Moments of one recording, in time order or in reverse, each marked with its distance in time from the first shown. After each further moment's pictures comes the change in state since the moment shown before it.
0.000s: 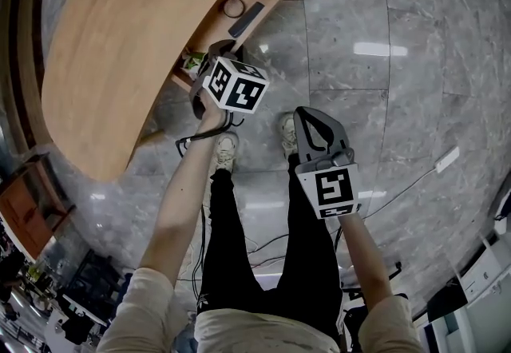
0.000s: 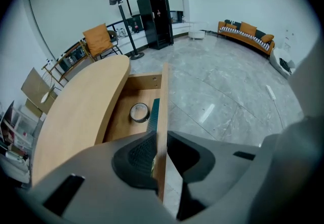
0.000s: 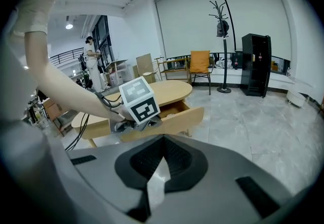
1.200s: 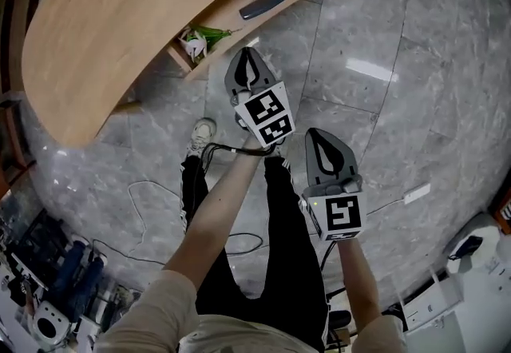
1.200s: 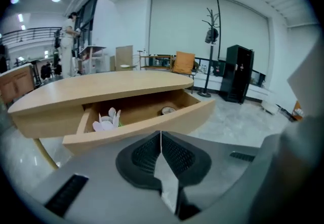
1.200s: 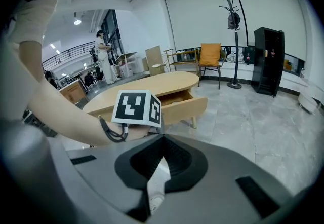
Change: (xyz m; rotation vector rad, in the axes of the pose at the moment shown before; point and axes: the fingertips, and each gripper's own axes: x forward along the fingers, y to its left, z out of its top) left arm -0.020 -0.012 -0.036 -0.895 -0.380 0.475; right arm -0.011 -0.013 -0.036 -0.082 0.095 0.106
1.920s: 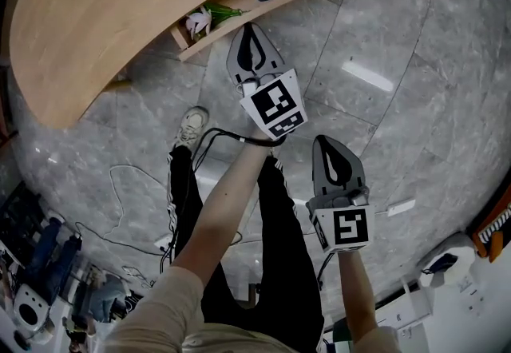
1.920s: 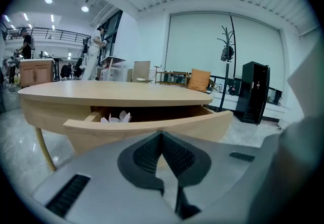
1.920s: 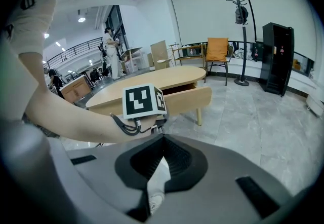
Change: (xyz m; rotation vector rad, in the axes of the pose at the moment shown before) left arm 0.025 0.029 0.020 -0.136 -0.214 0.135; right arm 0.025 -0.002 -0.014 -0.052 0.021 0.070
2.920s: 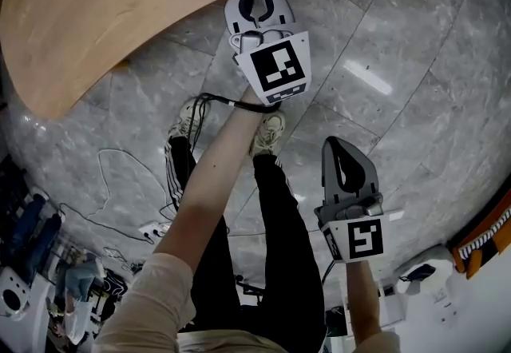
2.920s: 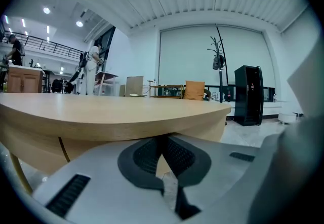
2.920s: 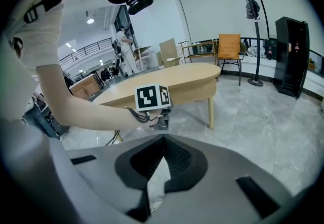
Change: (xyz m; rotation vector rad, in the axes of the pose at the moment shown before) left arm 0.082 0.034 0.049 0.088 -0.203 -0.063; right arm 0.047 0.014 0.017 -0.039 0.011 0.113
